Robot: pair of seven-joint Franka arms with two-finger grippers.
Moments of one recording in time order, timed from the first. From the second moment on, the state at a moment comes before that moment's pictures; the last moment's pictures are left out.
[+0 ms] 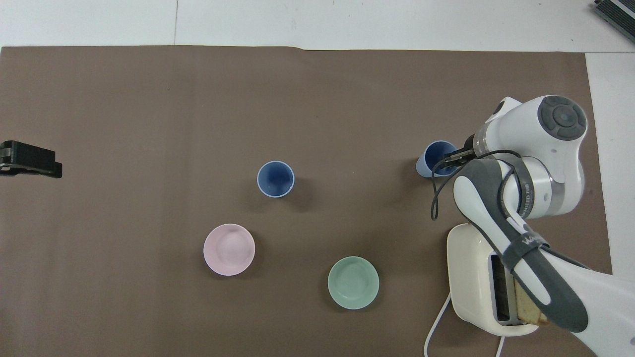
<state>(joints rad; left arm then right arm) -0.01 -0.04 -0.05 -1.50 -0.03 1.46 -0.08 0.08 0.27 0.02 -1.92 0.00 2.22 -0.13</state>
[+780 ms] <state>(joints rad) -0.01 -0.04 -0.04 -1.50 -0.03 1.46 -0.08 0.08 0.27 0.02 -1.89 0.07 2.22 -0.12</state>
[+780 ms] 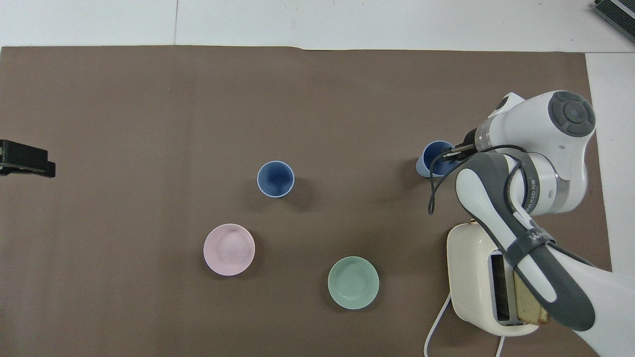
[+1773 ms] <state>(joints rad) -0.01 -0.04 -0.04 -1.50 -0.03 1.46 -0.08 0.11 0.18 0.13 -1.68 0.08 1.92 0.11</state>
